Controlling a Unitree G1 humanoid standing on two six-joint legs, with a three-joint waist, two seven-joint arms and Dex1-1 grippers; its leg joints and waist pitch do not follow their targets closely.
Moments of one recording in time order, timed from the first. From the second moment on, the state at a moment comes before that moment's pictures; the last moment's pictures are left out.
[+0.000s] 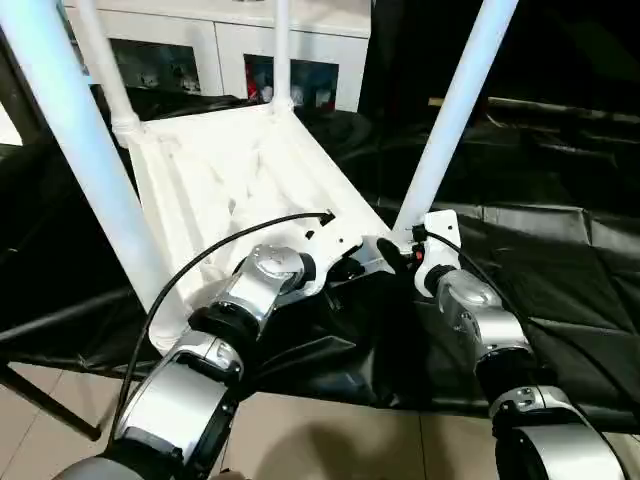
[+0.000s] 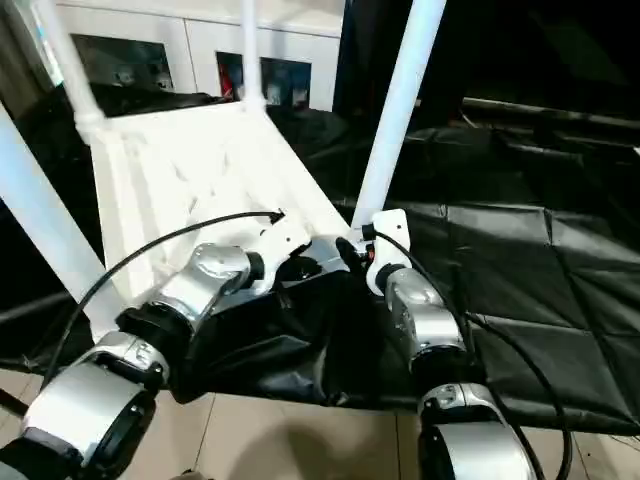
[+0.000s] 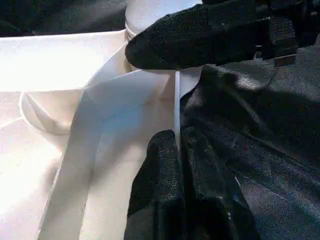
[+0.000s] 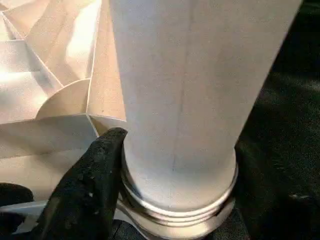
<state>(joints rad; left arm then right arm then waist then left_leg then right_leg) -0.82 0.04 -0.24 0.99 0.17 0.07 -0.74 -0.58 -0.09 -0.07 0.81 0.08 0.07 0.31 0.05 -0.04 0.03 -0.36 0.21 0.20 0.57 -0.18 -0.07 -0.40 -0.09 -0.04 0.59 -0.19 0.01</state>
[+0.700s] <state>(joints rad) -0.79 0.24 -0.28 0.92 0.13 -0.04 -1.23 -0.51 -0.37 0.10 0.64 0.12 0.09 1.07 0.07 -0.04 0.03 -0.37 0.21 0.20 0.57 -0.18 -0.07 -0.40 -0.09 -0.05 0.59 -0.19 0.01</state>
